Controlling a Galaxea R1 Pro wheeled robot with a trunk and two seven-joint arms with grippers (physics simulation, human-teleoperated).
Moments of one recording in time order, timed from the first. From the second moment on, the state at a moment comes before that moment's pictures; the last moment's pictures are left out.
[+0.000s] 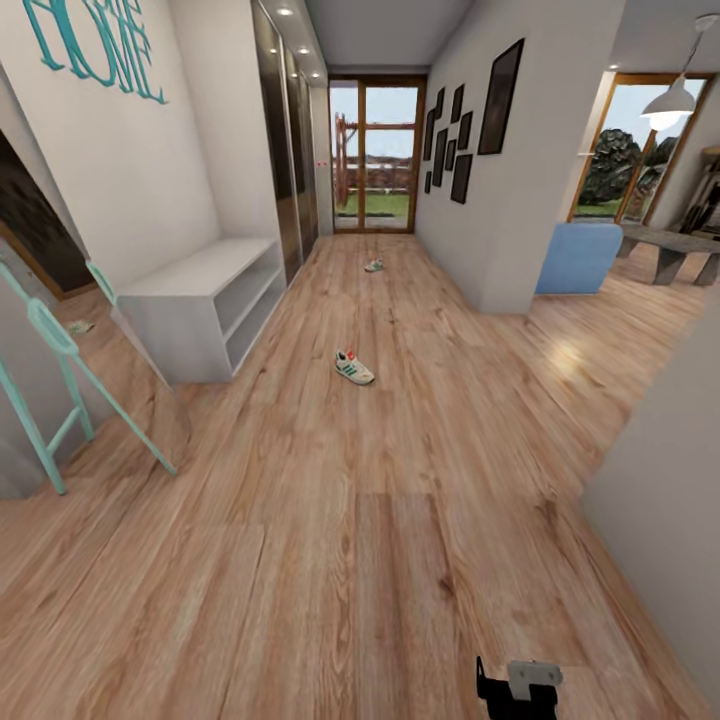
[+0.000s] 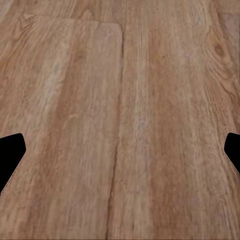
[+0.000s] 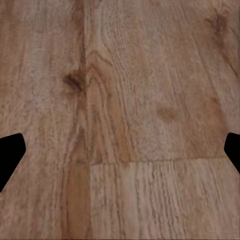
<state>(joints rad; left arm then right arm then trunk) 0.01 0.10 0.25 -0.61 0.09 -0.52 -0.32 -0.40 0.01 -0.04 -0.10 0.14 -0.60 -0.26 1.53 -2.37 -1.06</state>
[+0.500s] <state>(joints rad) 0.01 0.09 0.25 -0.61 0.09 -0.53 -0.32 -0.40 0.00 -0.03 -0.11 0.15 -0.60 -0.25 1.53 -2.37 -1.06</state>
